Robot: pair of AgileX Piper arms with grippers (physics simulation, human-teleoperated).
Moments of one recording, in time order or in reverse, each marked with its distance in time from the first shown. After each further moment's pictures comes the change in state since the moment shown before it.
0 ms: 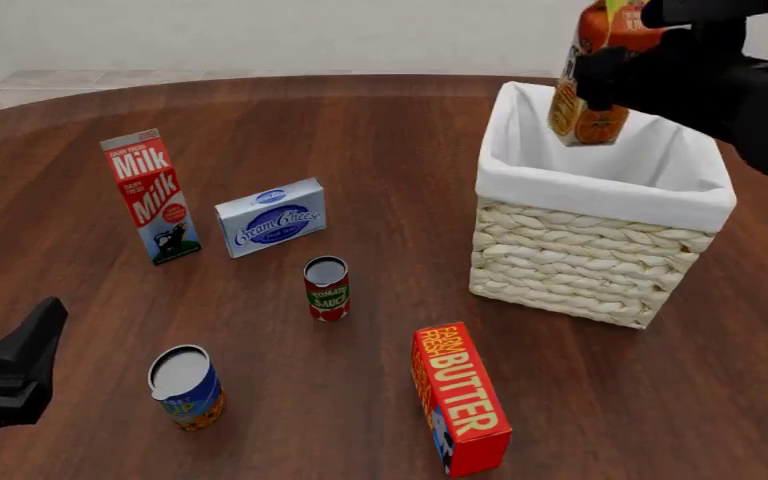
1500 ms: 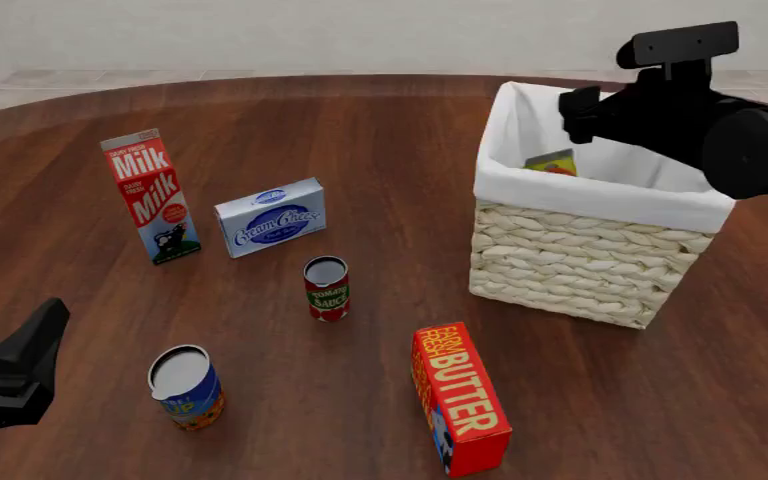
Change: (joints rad) left arm -0.006 0.006 0.000 -0.004 0.004; right arm -0.013 0.089 0.033 -0.054 -0.011
